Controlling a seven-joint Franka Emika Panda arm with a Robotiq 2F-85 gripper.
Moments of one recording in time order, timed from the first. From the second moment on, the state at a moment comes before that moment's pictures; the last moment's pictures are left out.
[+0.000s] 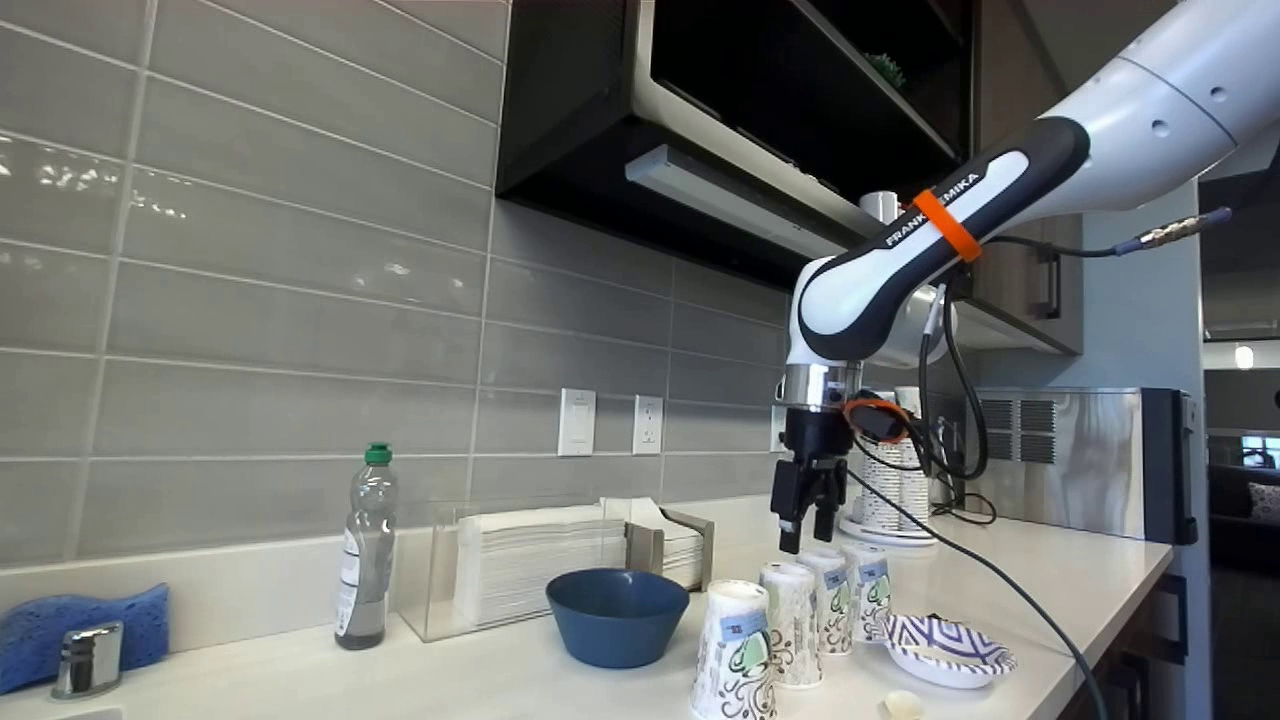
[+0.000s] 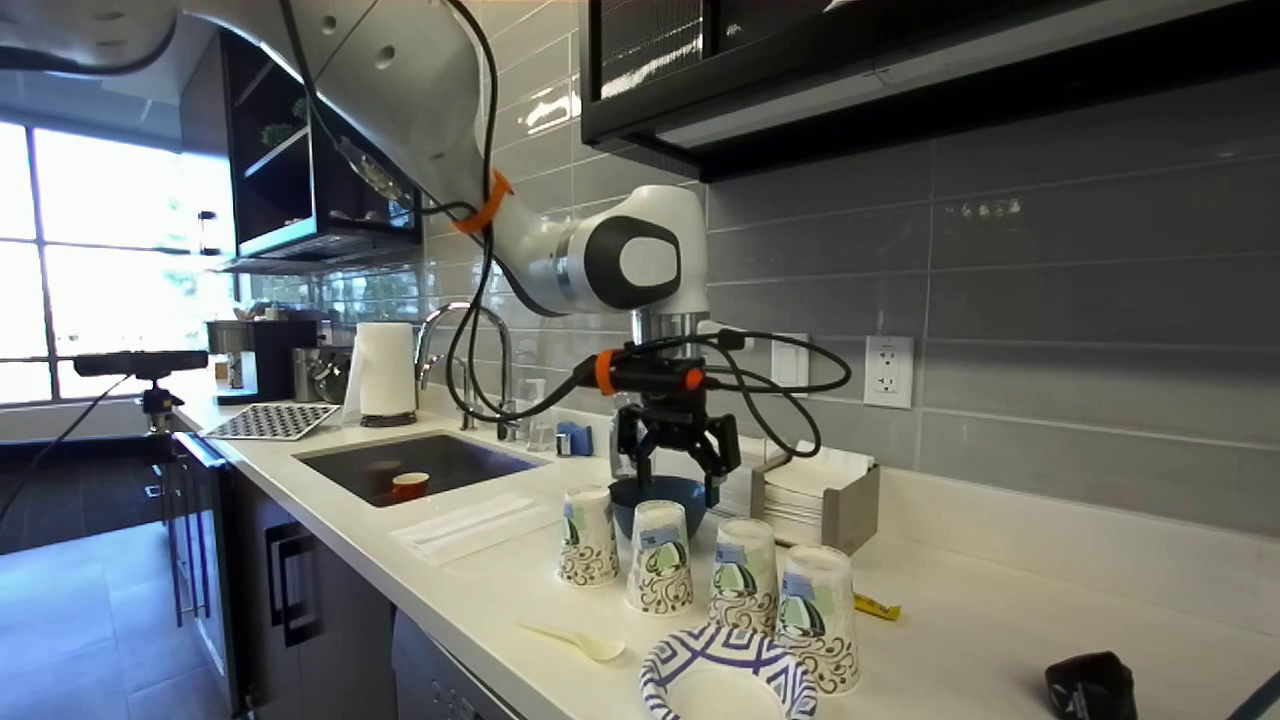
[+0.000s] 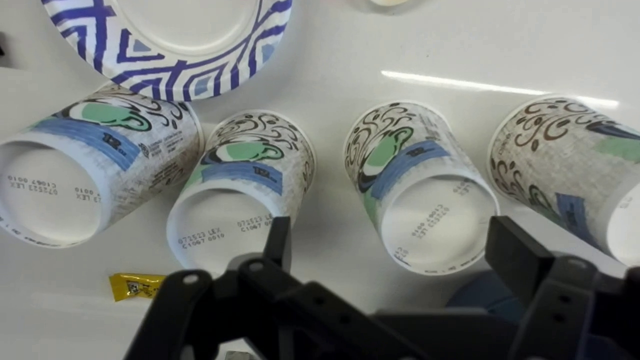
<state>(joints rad) -0.06 0.10 -0.05 -2.07 -0.01 2.25 -0.21</state>
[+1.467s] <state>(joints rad) -0.06 0.14 -0.05 -2.07 -0.03 2.30 -0.21</state>
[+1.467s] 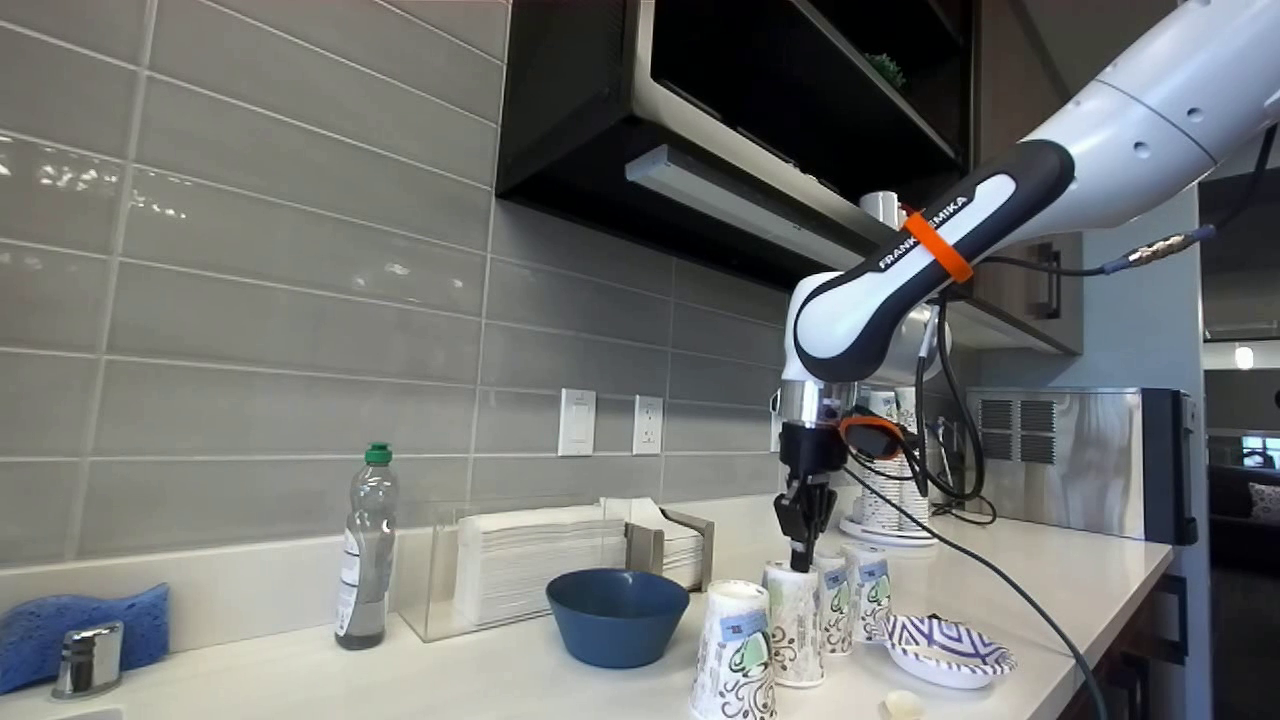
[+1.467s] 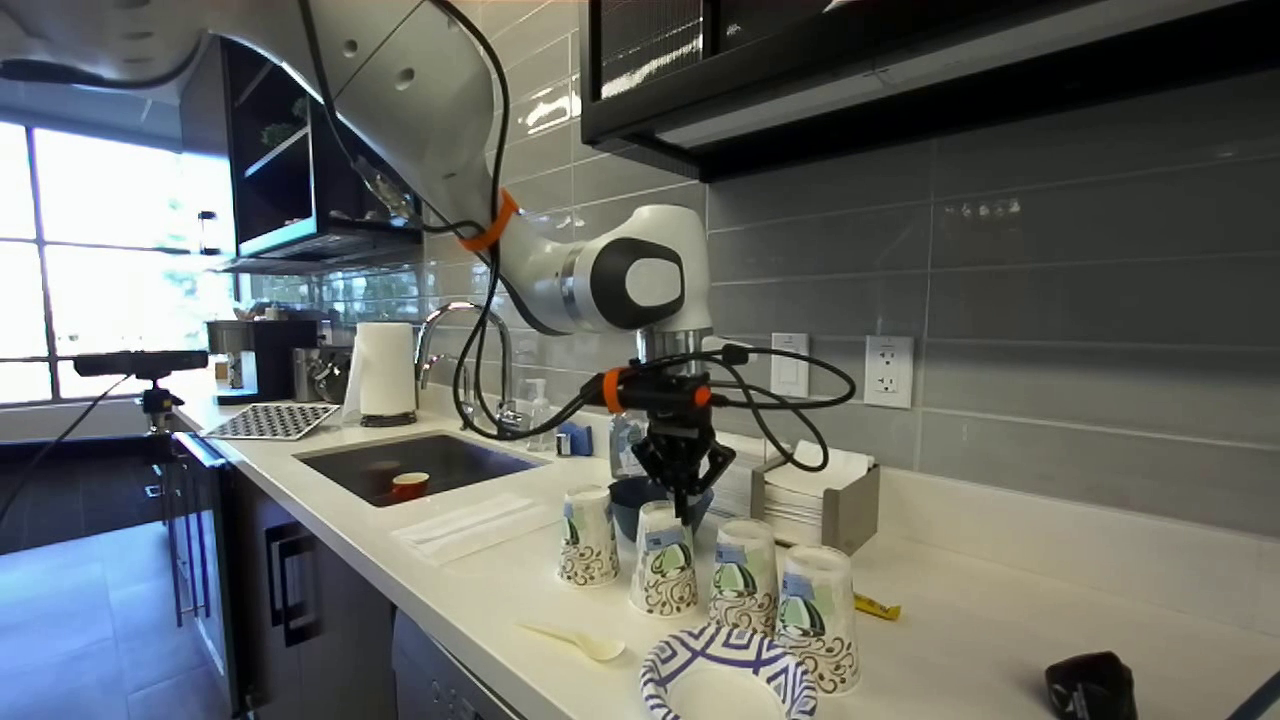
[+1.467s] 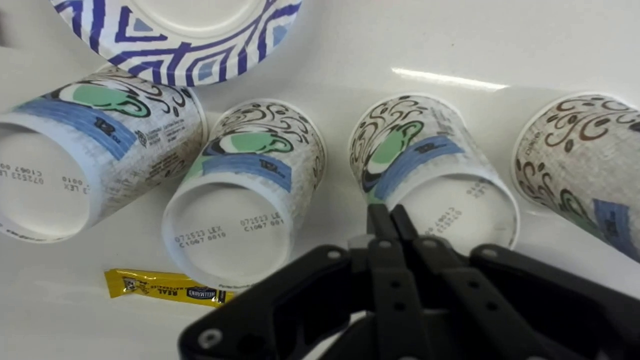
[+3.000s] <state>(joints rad) -0.07 -0.13 -0.07 -2.04 -0.14 2.25 -0.17</state>
